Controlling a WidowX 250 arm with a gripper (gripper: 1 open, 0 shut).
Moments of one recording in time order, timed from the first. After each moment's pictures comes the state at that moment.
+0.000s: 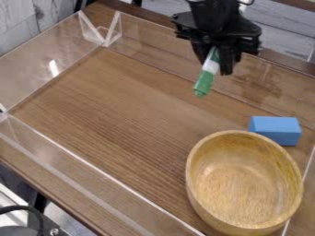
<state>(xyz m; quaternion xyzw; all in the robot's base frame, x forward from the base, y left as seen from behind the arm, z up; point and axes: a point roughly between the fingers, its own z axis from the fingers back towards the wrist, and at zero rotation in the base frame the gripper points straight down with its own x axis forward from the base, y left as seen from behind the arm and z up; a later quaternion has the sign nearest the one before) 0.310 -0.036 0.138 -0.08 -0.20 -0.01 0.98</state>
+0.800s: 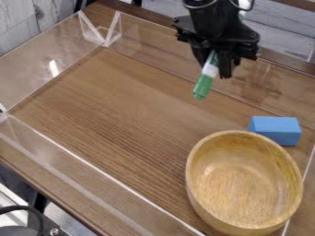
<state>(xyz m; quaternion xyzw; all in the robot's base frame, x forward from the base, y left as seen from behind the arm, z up) 0.310 -0.036 0.133 -0.08 -0.21 -0.02 0.98</state>
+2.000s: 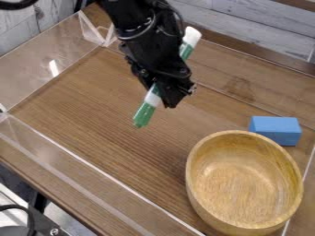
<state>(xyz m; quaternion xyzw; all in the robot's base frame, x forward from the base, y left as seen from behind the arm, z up) 0.250 0.005 0.115 -0.07 -0.19 -0.08 0.98</state>
